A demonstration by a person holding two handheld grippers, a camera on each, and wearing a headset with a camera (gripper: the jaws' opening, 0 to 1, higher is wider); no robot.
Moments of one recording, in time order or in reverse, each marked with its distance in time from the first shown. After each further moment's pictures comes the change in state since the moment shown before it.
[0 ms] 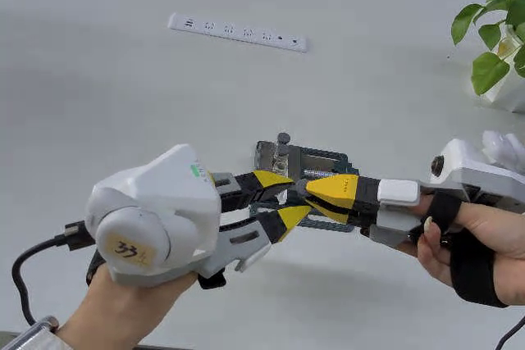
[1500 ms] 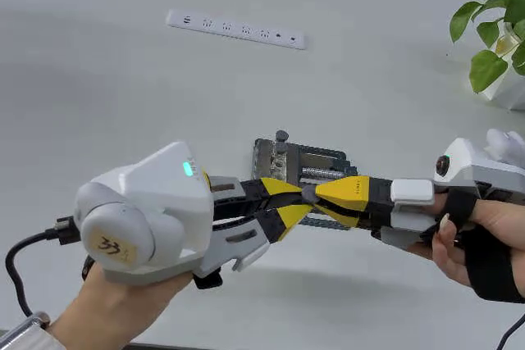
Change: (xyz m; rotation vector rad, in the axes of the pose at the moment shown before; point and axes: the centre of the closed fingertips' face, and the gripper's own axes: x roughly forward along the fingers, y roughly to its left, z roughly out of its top) left arm -0.001 -0.009 0.006 -0.012 -0.021 -0.065; right arm -0.012 0.005 -0.004 0.029 0.050 0.016
